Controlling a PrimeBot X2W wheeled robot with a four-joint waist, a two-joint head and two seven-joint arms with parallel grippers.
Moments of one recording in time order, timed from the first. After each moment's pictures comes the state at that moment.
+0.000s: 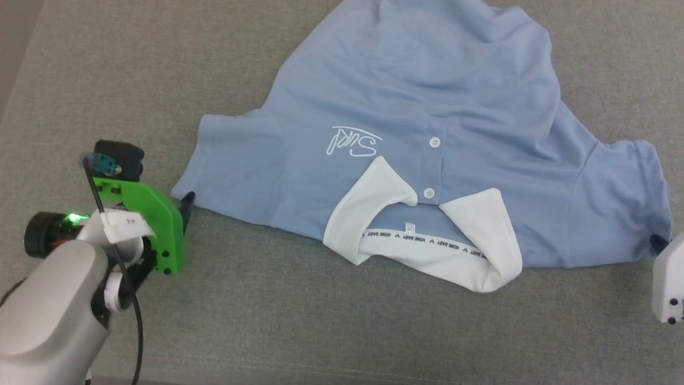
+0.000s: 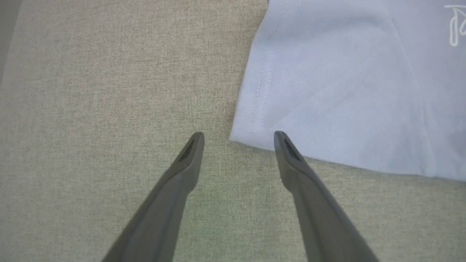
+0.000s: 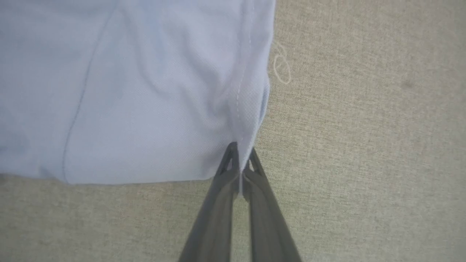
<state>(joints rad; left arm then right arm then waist) -0.51 0.66 -0.59 0.13 -0.78 0.20 0.45 -0.12 -0.37 -0.19 -0.07 0.22 0.13 0.80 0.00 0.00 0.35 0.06</state>
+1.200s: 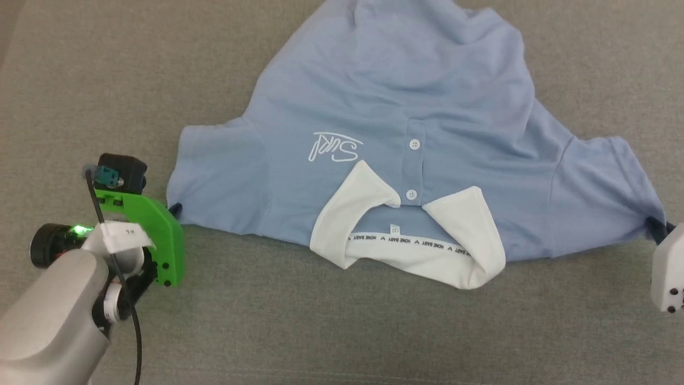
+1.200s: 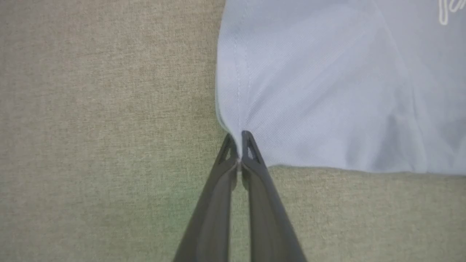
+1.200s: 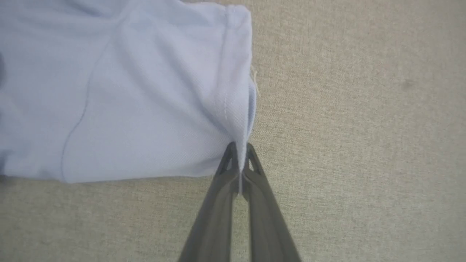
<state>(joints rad) -0.50 0.67 -0.61 0.18 -0.82 0.15 0.44 -0.15 -0.40 -0.16 -0.05 0.25 0.13 0.73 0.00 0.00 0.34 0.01</state>
